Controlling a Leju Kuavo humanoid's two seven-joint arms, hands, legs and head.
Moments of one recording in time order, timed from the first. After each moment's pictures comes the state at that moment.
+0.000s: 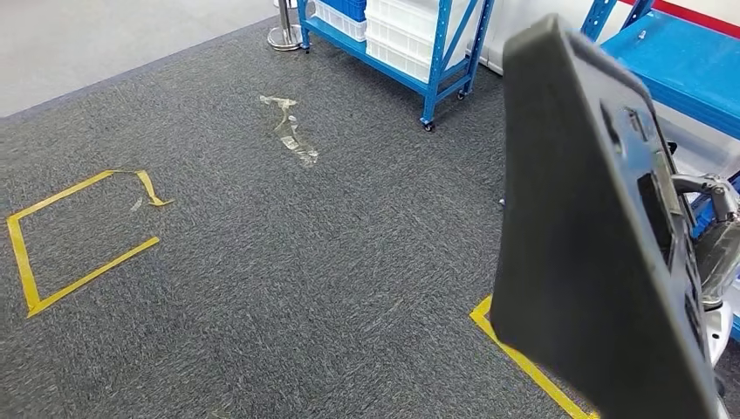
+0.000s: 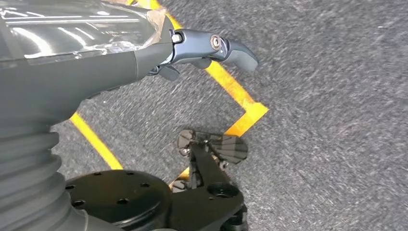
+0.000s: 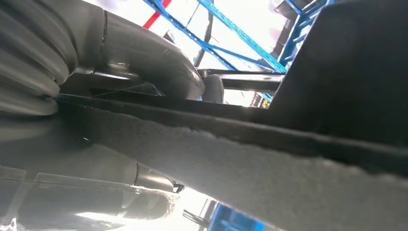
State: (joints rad) left arm -0.10 0.02 -0.68 -0.23 0.74 0.31 -0.43; right arm -0.18 -0.41 0.07 -1.77 0.39 -0.66 -0.38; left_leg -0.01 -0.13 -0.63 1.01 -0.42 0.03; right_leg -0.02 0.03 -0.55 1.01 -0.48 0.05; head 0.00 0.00
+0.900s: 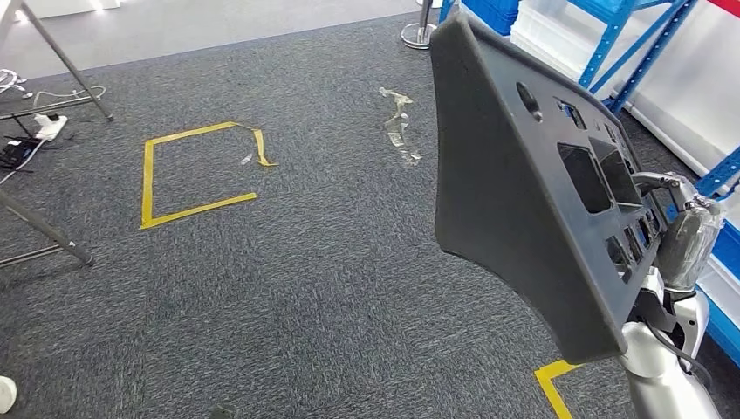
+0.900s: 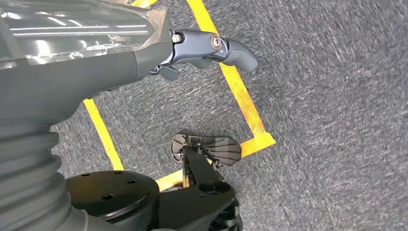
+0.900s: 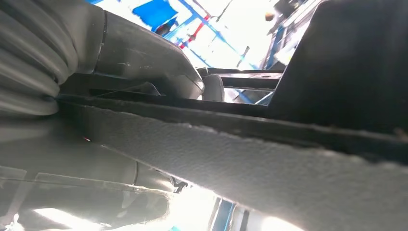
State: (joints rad) left arm -0.12 0.01 -0.68 -0.23 0.69 0.31 -0.41; right arm -0.21 -0.42 0.12 -1.69 0.42 -0.63 -0.32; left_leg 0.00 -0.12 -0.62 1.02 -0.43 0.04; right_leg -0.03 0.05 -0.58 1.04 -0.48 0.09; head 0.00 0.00
